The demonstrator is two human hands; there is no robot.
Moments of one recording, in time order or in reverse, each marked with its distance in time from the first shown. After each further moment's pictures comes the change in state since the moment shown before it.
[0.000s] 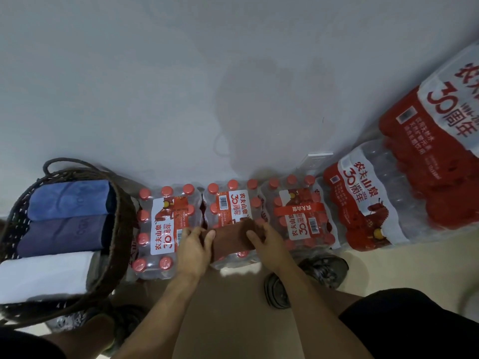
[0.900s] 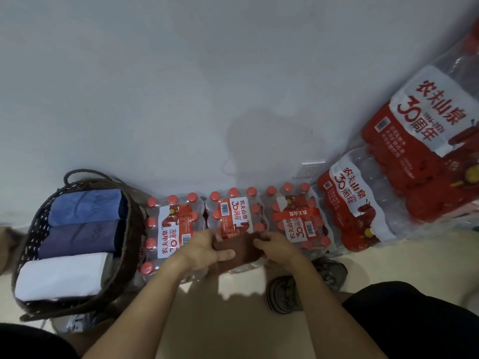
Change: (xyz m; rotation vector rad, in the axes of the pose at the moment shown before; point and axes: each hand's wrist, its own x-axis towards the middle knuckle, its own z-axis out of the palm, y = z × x) left_hand -0.005 0.056 -0.067 -0.137 -0.669 0.004; right_hand -0.025 -0.043 -0.025 -0.093 -0.127 0.240
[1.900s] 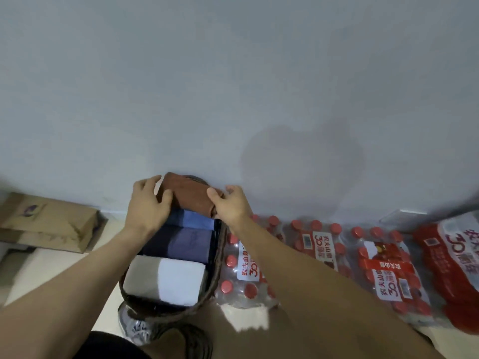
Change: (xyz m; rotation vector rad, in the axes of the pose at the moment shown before) left_hand -0.062 -0.132 -0.265 0.125 0.991 -0.027; right_hand 0.067 -0.265 0.238 0.232 0.142 -0.322
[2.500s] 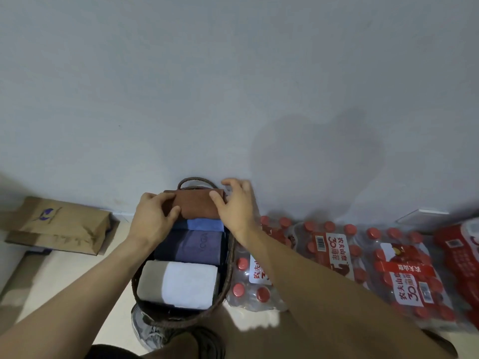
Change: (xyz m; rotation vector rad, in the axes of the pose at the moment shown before) left_hand -0.005 -0.020 -0.007 0.140 -0.025 0.095; right_hand 0.002 0.009 0.010 -0.362 0.088 -0.416
